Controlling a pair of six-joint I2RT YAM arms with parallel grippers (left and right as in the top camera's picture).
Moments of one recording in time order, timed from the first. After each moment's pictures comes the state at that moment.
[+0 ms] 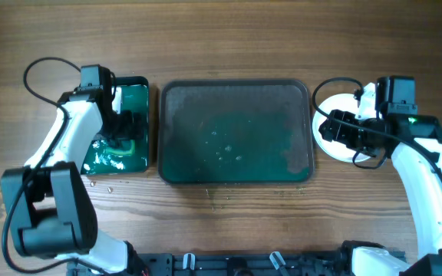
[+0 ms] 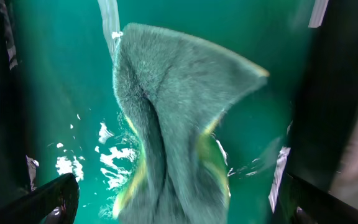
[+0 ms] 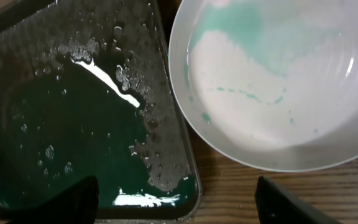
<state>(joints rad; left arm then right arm) 0.09 1.74 1.11 -0.79 -0.07 -0.01 -0.09 1.33 1.00 -0.91 -0.26 0.23</state>
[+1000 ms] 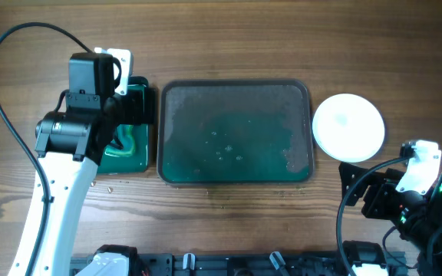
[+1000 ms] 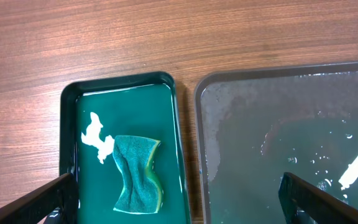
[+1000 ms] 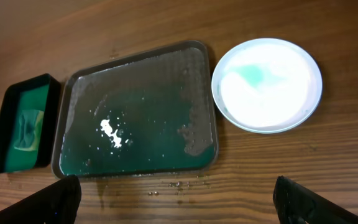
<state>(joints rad) -0.12 1.27 1.26 -0.88 -0.07 -0.01 -0.09 0.64 1.18 -1.30 -0.26 0.20</state>
